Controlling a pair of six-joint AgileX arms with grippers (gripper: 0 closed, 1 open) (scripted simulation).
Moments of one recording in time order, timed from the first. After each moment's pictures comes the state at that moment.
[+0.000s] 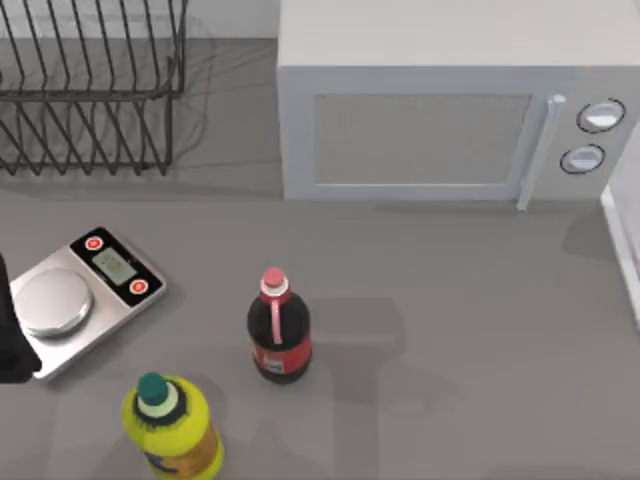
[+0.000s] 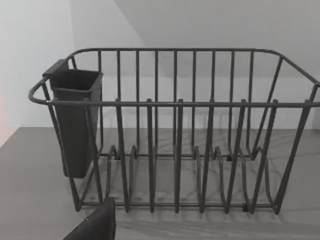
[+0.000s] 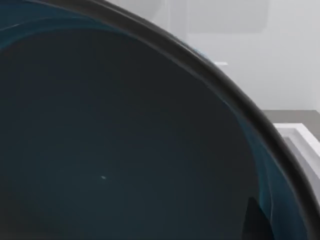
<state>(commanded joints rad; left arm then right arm) 0.00 0.00 0.00 0.00 0.00 0.00 -0.52 2.21 0.49 1.73 -0.49 0.01</state>
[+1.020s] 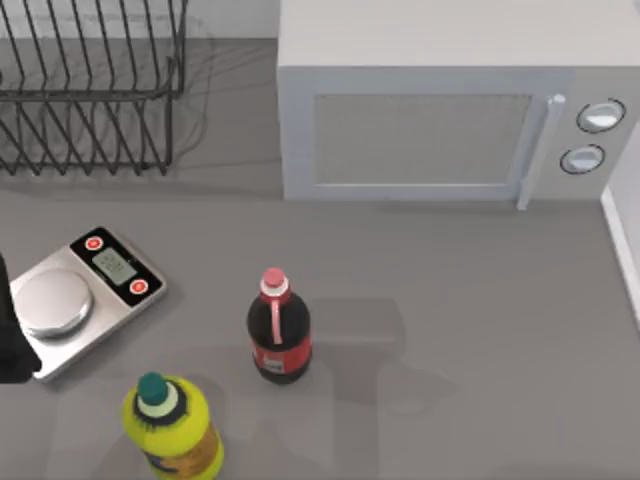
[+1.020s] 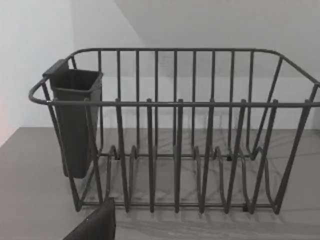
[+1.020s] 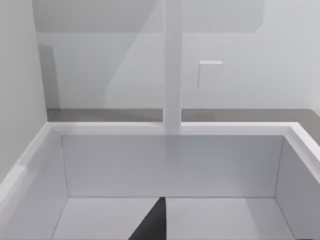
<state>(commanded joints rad) 0.00 0.00 0.00 0.00 0.00 0.00 -0.53 2.22 0.49 1.73 -0.49 0.01</state>
